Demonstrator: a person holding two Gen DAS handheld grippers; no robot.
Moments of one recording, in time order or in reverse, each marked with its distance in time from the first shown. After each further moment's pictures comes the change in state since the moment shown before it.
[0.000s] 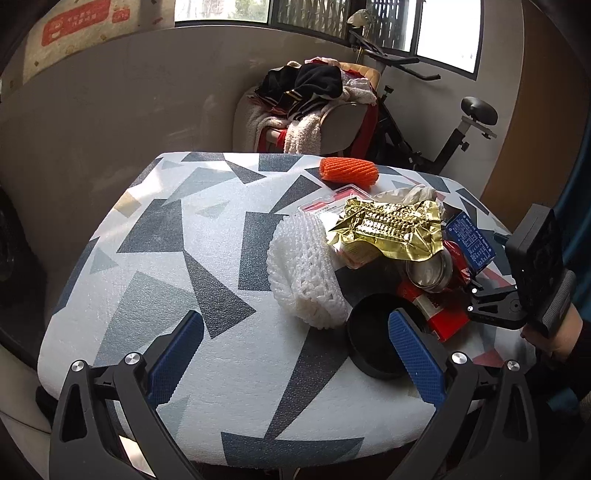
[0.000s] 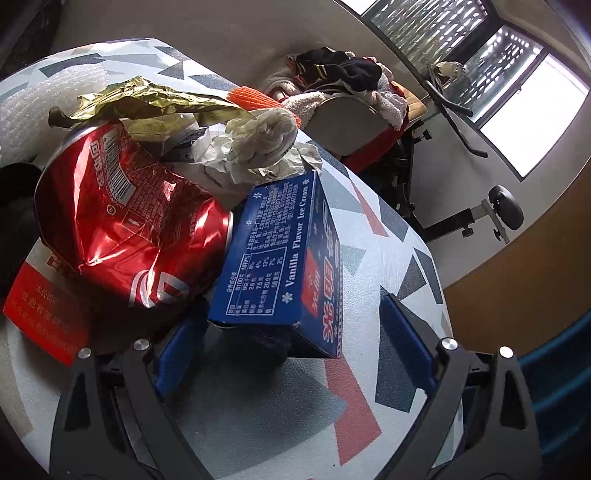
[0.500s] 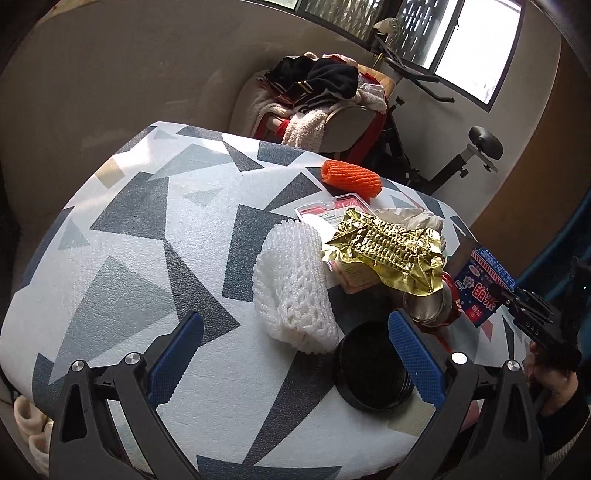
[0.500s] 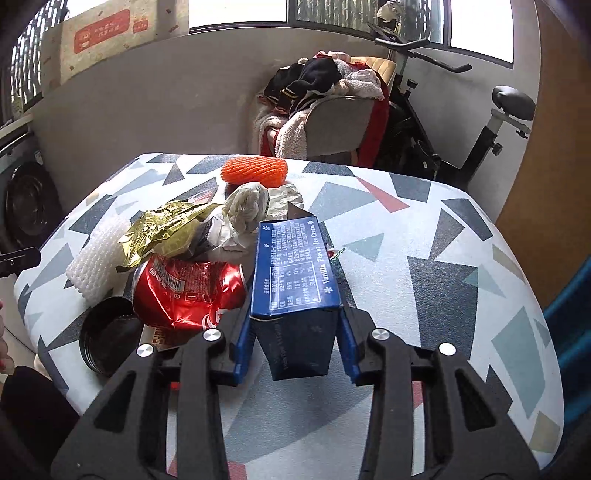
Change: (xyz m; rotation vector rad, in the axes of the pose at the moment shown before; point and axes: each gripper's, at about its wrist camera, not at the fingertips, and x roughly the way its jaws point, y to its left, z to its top) left arm 0.028 0.021 0.021 -0.162 0.041 -0.109; right arm -0.049 -0.075 -0.014 0.542 -0.082 0.331
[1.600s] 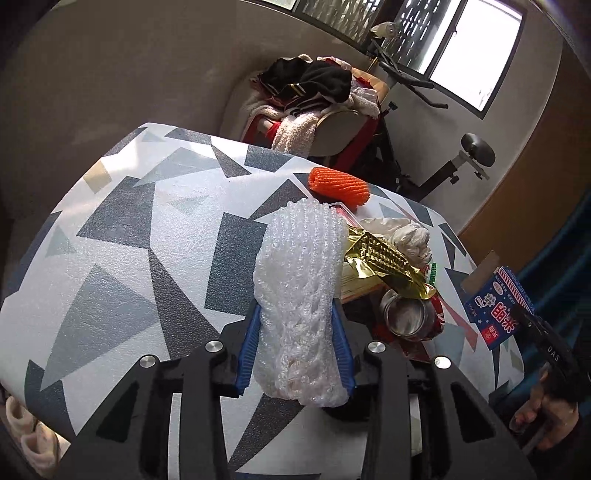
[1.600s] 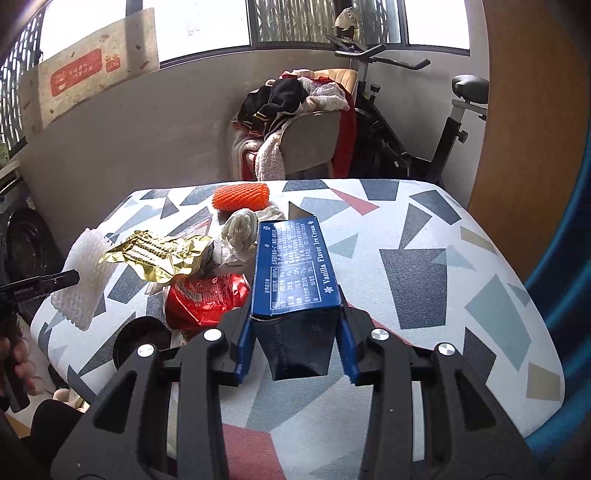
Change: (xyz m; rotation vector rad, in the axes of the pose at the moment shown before) left arm -0.010 -0.010 0.009 -0.003 -0.012 -0.048; right arm -0.065 0.004 -0.012 0.104 -0.074 -0.055
